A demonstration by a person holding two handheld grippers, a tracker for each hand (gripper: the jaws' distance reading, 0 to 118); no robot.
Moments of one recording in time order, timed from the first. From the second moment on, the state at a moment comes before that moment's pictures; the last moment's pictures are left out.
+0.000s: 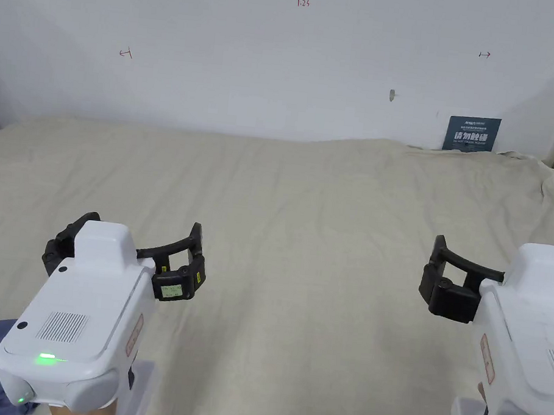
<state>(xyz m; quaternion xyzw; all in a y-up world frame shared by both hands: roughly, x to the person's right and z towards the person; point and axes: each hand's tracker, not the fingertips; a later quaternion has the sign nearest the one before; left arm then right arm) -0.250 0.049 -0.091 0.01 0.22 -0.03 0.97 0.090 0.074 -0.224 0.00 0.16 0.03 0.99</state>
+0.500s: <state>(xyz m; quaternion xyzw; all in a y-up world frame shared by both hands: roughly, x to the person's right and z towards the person) -0.245 0.050 -0.091 0.01 0.22 -0.03 0.97 0.097 0.076 -0.222 0.00 0.15 0.03 0.99</state>
